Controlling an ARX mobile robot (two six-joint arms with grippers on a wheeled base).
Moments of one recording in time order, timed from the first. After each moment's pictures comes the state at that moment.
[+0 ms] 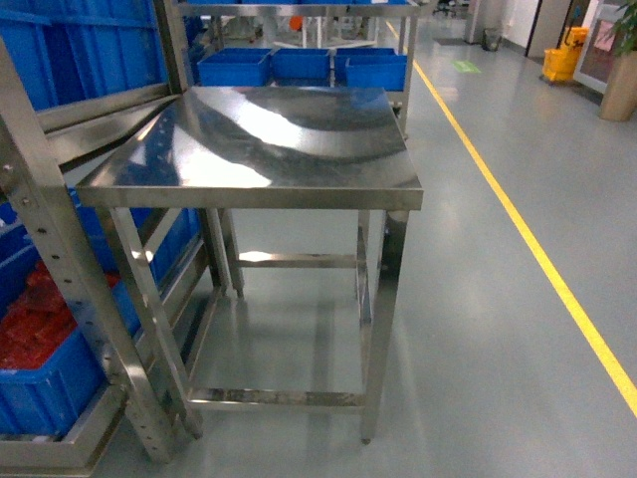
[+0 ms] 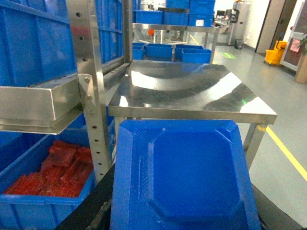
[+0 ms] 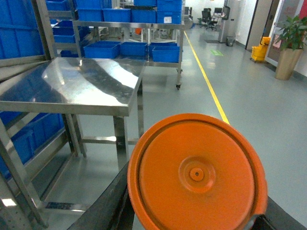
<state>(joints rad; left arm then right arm) 0.00 0.01 0.01 0.00 0.00 -0.01 0.00 0.00 0.01 -0.01 0.00 -0.01</state>
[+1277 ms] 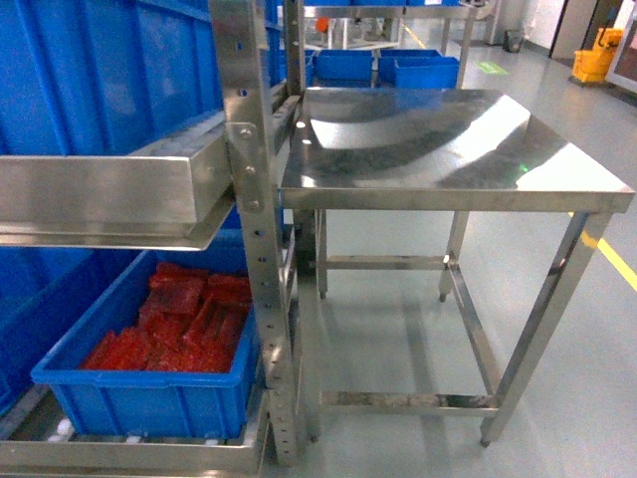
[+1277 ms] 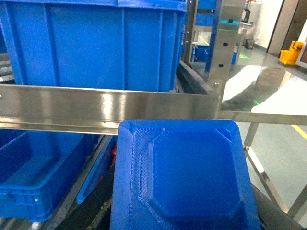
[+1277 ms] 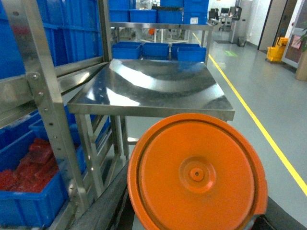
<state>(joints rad) 0.00 0.01 0.01 0.00 0.00 -0.01 0.00 0.00 0.01 0.00 0.00 -0.01</state>
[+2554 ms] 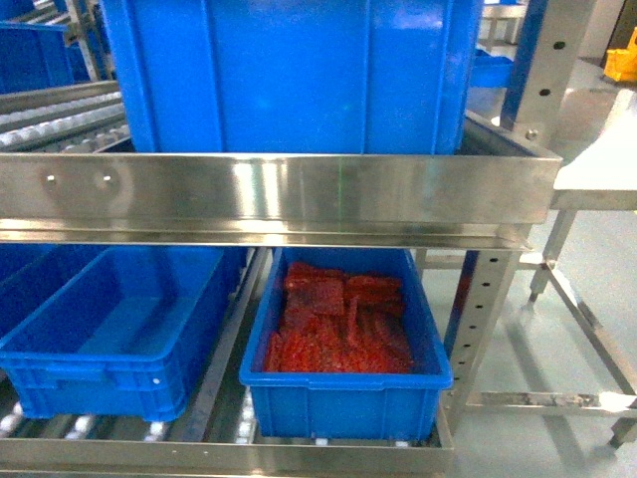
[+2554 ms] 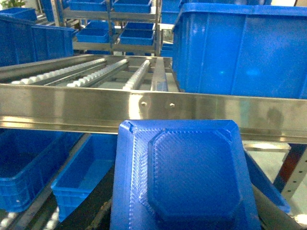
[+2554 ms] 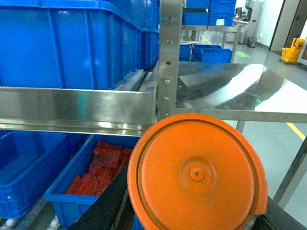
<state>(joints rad) 0.00 0.01 0.01 -0.01 0.00 -0.01 0.00 0.00 0.01 -0.01 0.00 -0.01</state>
